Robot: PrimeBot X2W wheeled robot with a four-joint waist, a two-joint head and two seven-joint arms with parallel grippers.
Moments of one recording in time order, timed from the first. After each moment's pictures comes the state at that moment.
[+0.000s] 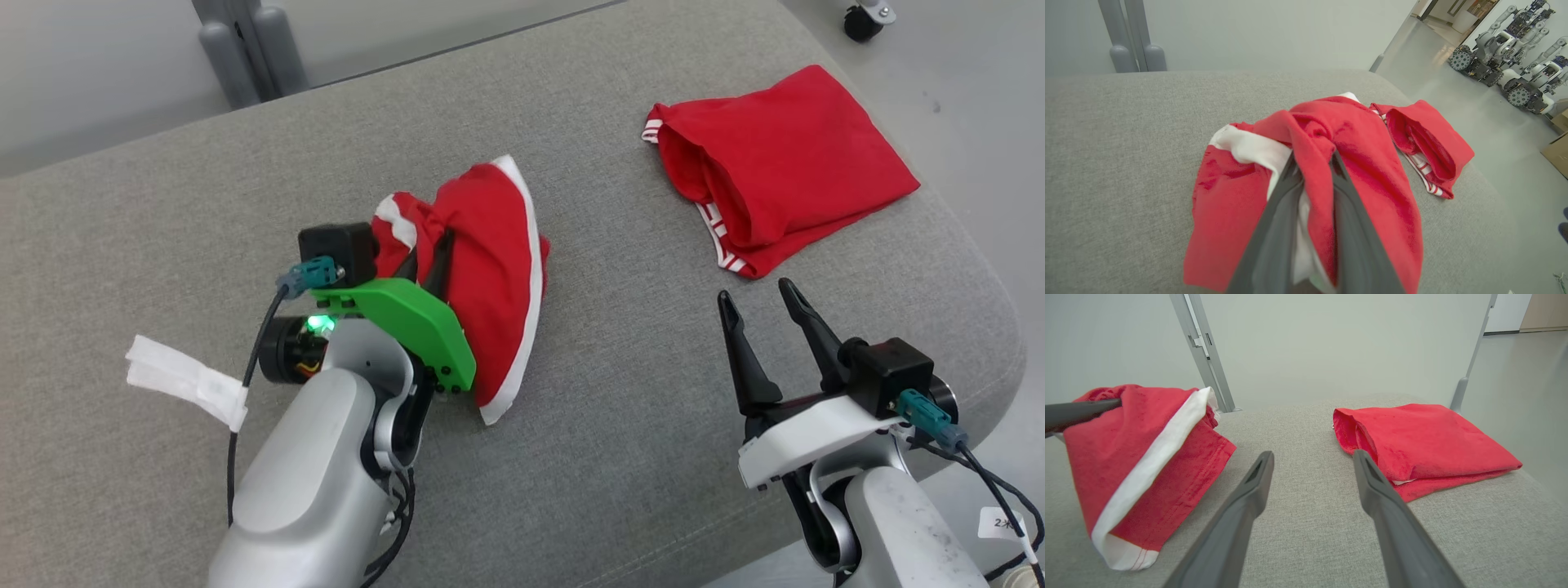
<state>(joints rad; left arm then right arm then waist) -0.56 0.05 -0.46 0.41 -0.61 0.10 0.13 -0.19 -0.09 0.15 0.17 0.21 0.13 -0.17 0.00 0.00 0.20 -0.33</state>
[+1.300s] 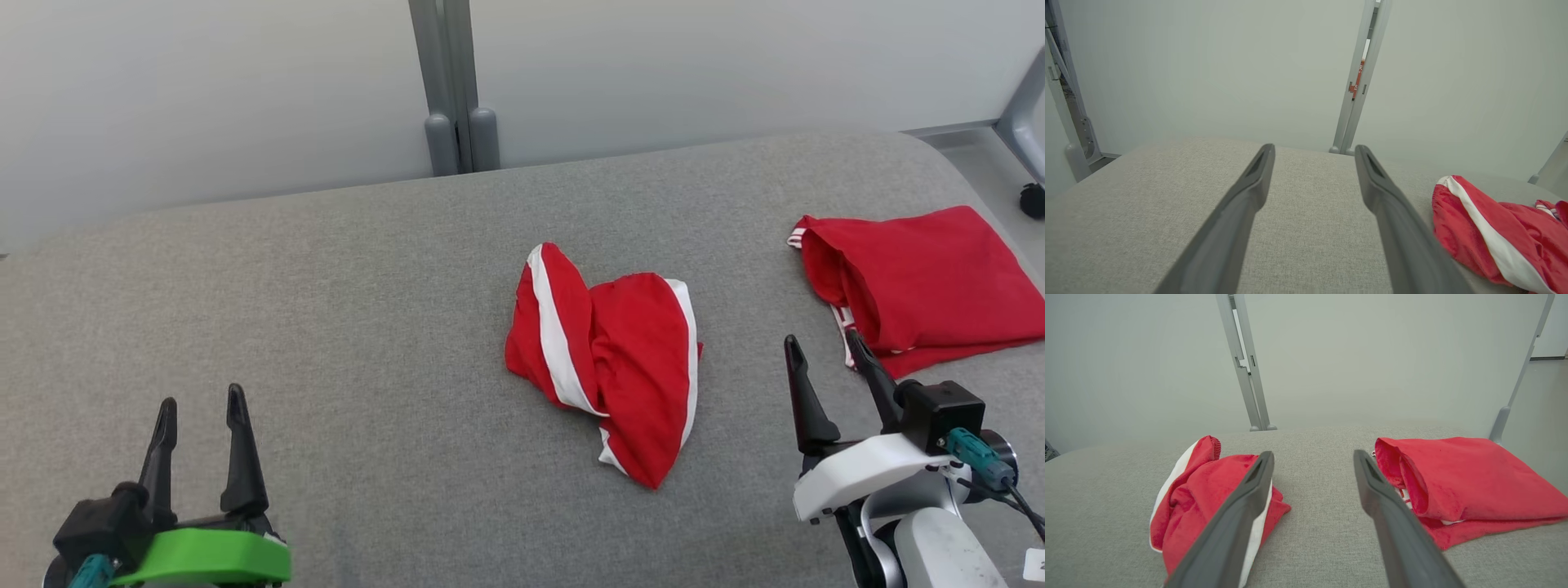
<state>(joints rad) 0.01 0.17 -0.07 0.10 -0.42 0.03 -0.26 -0.11 -0.11 0.03 0.22 0.19 0.13 -0.18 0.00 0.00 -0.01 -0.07</state>
